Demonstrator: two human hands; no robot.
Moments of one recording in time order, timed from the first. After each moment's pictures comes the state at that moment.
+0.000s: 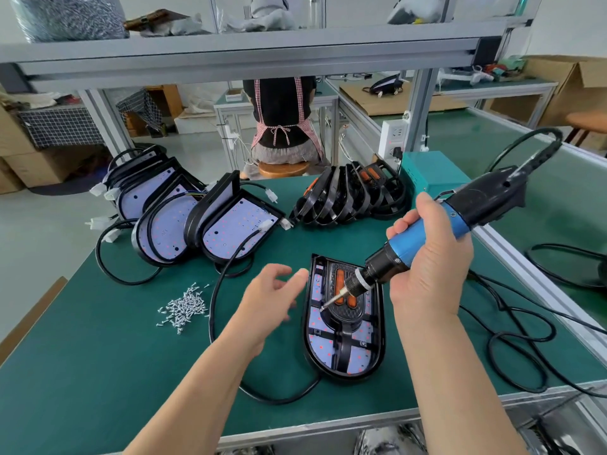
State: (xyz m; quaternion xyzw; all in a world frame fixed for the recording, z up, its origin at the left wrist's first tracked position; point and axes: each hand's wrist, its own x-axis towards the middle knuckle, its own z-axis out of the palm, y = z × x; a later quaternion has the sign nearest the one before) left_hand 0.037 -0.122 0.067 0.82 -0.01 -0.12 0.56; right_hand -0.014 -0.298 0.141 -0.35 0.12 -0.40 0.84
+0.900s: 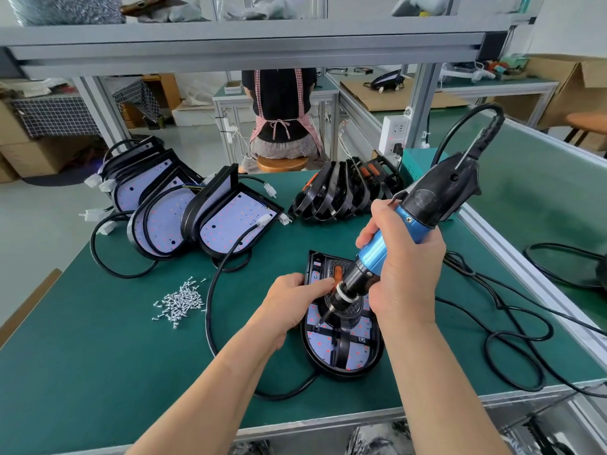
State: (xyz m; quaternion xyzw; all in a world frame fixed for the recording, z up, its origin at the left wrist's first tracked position) left_hand 0.046 -0.151 0.044 0.76 0.00 -0.22 0.61; right_hand -0.016 -0.273 0.137 -0.45 0.07 -0.37 0.81
